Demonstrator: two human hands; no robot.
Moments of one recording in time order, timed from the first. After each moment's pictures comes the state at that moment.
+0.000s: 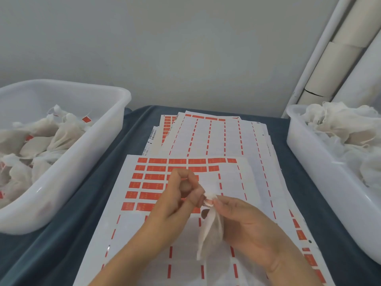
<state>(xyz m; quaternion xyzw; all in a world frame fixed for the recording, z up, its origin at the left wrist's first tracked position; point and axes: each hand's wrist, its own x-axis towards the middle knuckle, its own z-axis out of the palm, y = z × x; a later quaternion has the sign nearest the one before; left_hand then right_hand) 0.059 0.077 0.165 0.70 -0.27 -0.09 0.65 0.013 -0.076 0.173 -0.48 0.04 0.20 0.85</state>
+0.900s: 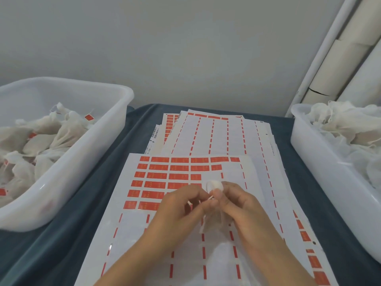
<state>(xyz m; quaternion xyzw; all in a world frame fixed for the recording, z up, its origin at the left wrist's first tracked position) 0.061 0.070 0.154 0.81 -0.25 -0.04 0.53 0.018 -0.066 0.160 -0.73 0.11 -0.01 0.67</state>
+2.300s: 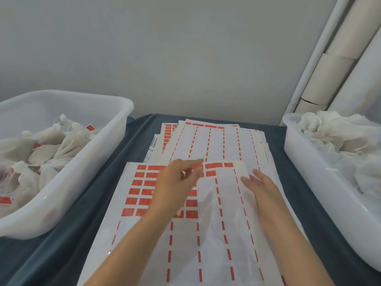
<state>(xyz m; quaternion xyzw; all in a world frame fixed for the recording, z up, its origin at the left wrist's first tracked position) 0.105 0.049 0.178 0.84 -0.13 0.01 0.53 0.050 -0.125 0.156 -0.73 0.30 -0.09 0.61</state>
